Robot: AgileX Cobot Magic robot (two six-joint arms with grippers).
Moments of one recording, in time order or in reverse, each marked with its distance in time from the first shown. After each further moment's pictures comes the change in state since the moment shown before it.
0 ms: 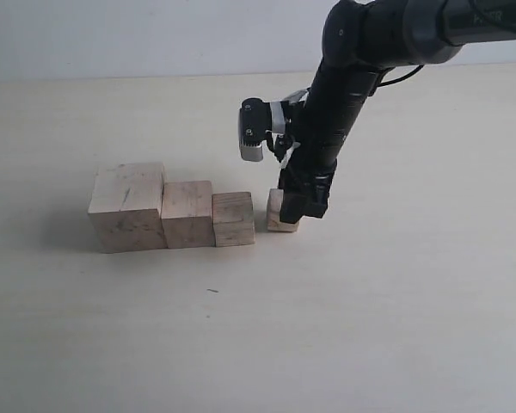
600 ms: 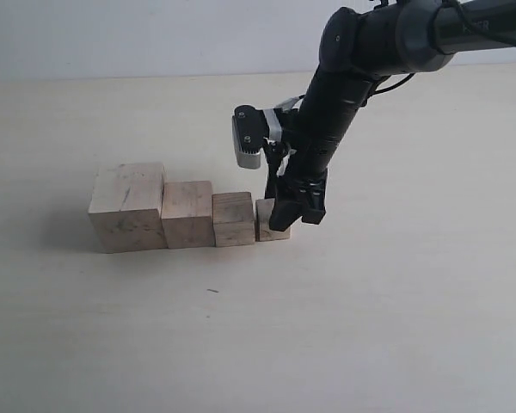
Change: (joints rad) left arm 0.000 0.000 0.000 0.000 0.000 0.000; right arm 0.000 0.033 -0.008 0.099 0.021 -0.153
